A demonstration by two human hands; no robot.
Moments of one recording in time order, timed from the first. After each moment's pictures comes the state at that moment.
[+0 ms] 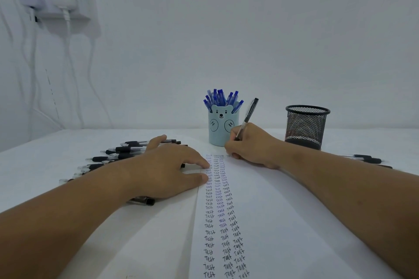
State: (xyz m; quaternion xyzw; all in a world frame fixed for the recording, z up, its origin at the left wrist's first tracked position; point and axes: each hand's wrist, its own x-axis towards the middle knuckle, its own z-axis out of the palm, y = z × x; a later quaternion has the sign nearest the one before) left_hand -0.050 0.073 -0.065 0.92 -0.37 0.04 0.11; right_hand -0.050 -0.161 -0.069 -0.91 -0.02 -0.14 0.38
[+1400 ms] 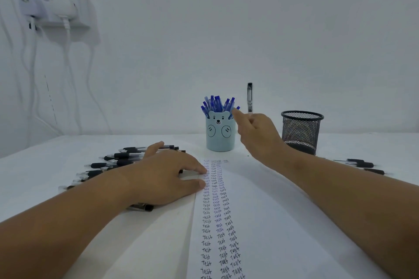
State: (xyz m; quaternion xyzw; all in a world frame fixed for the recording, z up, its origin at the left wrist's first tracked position) left_hand -0.049 0.074 -0.066 0.92 -0.38 0.05 0.11; right_hand -0.055 -0.164 -0.057 -0.83 -0.04 -0.34 0.44
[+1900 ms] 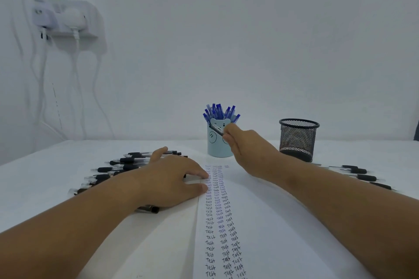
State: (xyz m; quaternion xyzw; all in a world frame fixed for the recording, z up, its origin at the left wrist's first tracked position) left_hand -0.049 0.074 -0.068 0.92 -0.38 0.05 0.10; right_hand -0.072 -0.155 -0.059 -0.94 -0.11 -0.27 0.15
